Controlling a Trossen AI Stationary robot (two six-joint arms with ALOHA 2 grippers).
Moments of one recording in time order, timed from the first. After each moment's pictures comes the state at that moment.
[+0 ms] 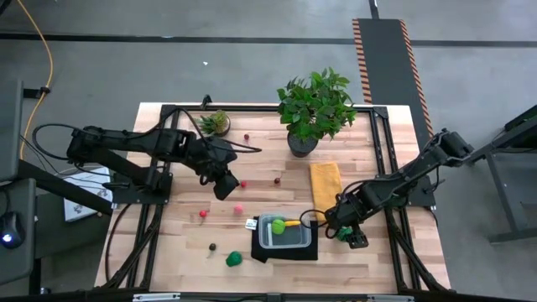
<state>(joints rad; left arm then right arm) 0.04 1.27 1.27 -0.87 0.11 -0.70 0.50 1.42 0.98 -0.94 -0.22 0.38</state>
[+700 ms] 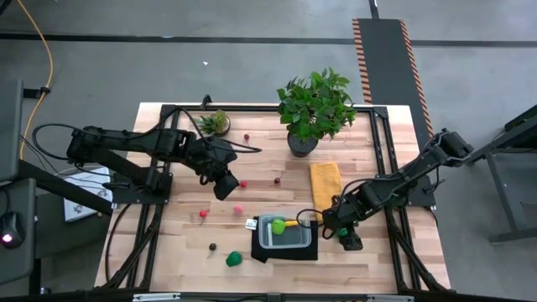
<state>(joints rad) 0.04 1.27 1.27 -0.87 0.11 -0.70 0.50 1.42 0.98 -0.83 -0.21 0.45</state>
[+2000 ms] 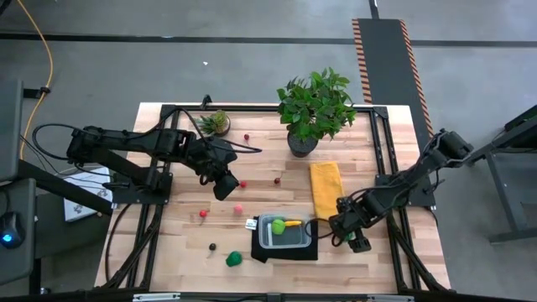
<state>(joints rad) 0.04 1.27 1.27 -0.87 0.10 -0.69 0.59 1.42 0.89 -0.84 -0.13 0.39</state>
